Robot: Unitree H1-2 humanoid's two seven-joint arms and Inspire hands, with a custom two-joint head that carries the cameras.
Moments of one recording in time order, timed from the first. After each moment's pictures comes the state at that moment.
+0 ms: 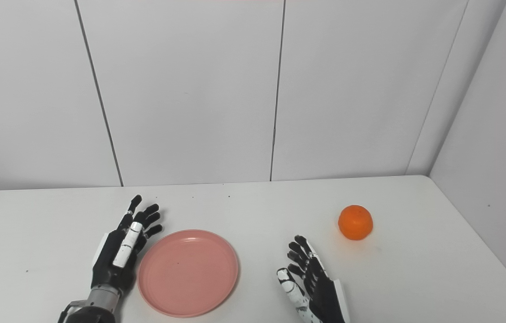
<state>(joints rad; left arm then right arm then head) -0.40 0.00 0.04 0.39 -0.15 -0.14 -0.13 0.09 0.07 0.00 -0.13 -0.06 -0.13 -0.07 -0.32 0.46</state>
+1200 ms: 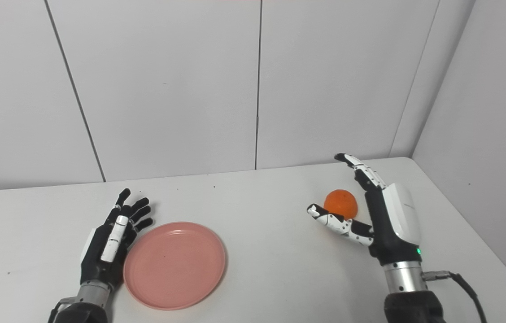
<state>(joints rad) -0.40 -0.02 0.03 0.38 -0.17 -0.12 -0.13 -0.11 -0.31 -0.15 -0.31 -0.59 -0.02 -0.09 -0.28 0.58</state>
